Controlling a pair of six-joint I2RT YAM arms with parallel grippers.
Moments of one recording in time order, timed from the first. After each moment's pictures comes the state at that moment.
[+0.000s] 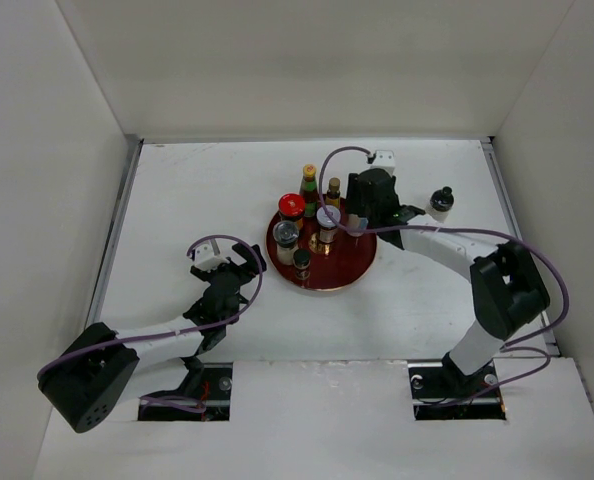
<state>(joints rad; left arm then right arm) -0.70 1.09 0.13 0.75 -0.75 -0.71 0.53 1.65 1.11 0.01 0.44 0.36</state>
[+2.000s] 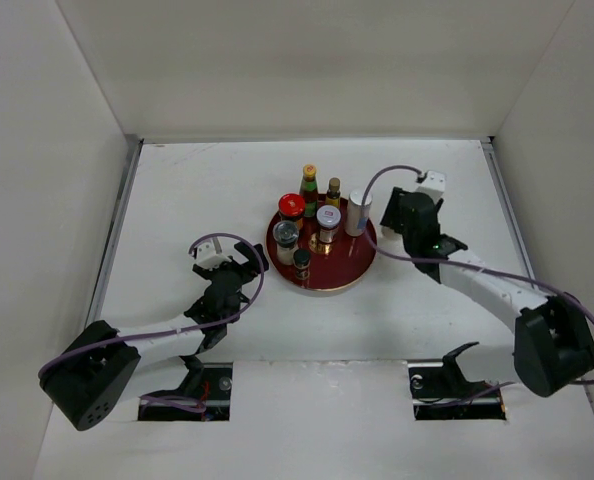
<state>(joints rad) -0.70 1.10 0.14 0.76 -0.72 -0.71 0.39 1.32 0.78 0.08 0.54 0.40</state>
